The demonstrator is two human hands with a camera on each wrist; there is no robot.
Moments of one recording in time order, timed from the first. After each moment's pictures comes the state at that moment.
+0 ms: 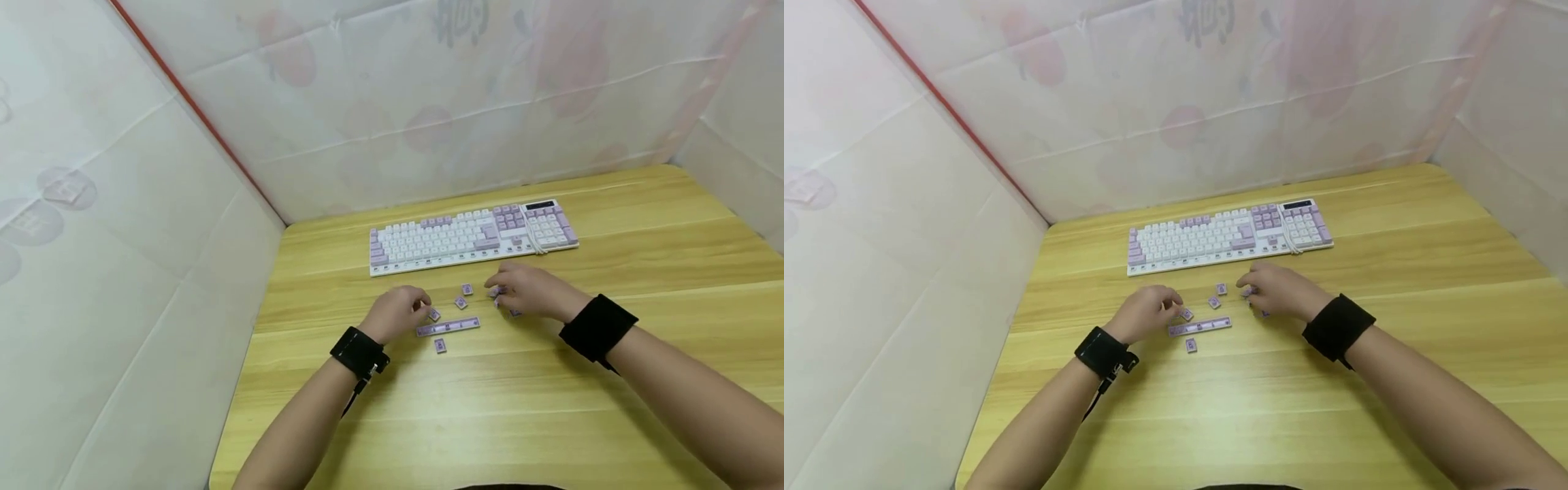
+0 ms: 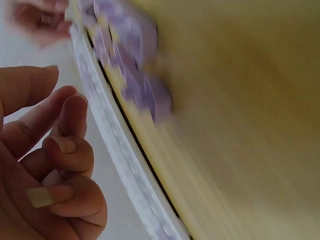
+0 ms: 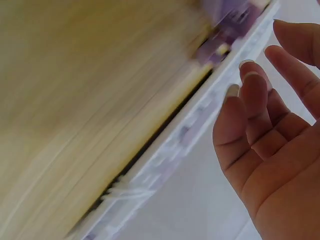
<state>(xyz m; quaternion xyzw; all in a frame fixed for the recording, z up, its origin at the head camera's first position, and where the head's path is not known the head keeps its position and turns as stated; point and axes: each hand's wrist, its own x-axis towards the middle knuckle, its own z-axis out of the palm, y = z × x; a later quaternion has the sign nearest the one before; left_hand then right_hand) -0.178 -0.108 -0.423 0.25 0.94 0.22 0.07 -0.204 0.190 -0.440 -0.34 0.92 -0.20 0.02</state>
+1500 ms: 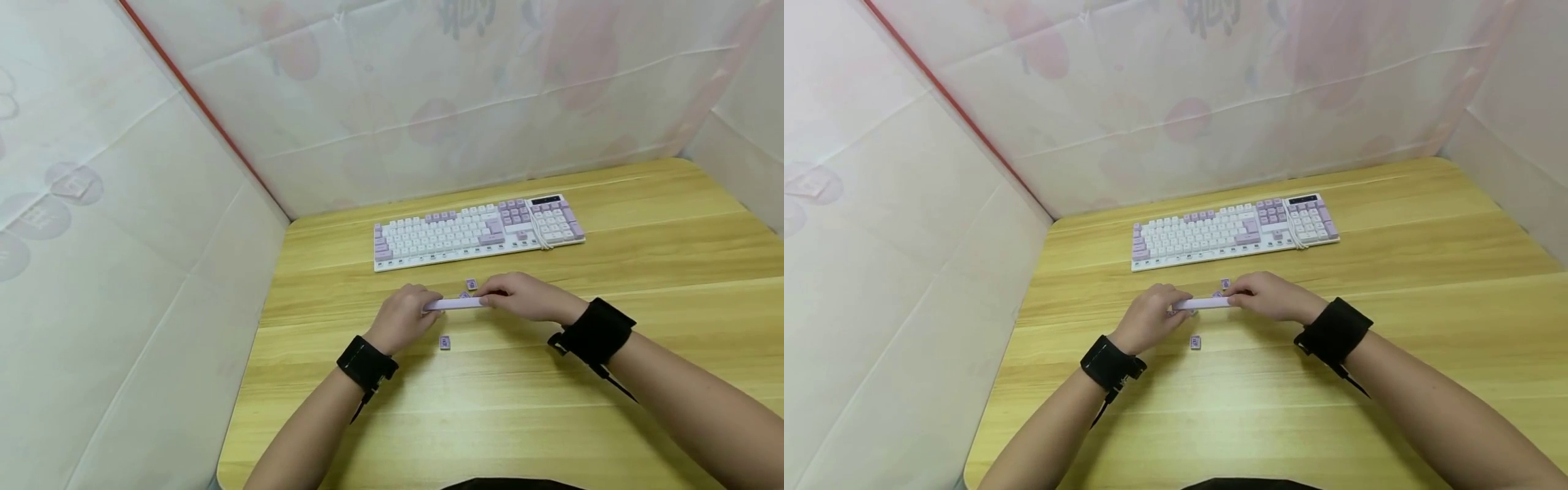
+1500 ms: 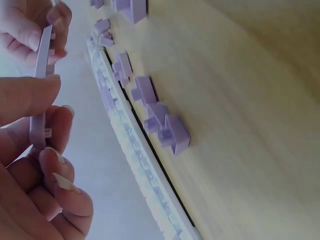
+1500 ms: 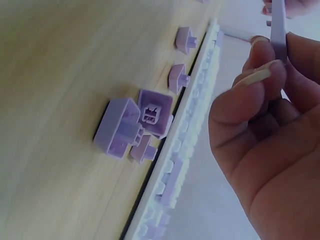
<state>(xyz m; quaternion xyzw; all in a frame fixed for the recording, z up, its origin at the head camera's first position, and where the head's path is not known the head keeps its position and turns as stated) -0.155 -0.099 -0.420 0.29 0.94 0.19 -0.04 -0.187 0.167 -0.422 -0.30 0.86 -0.38 0.17</state>
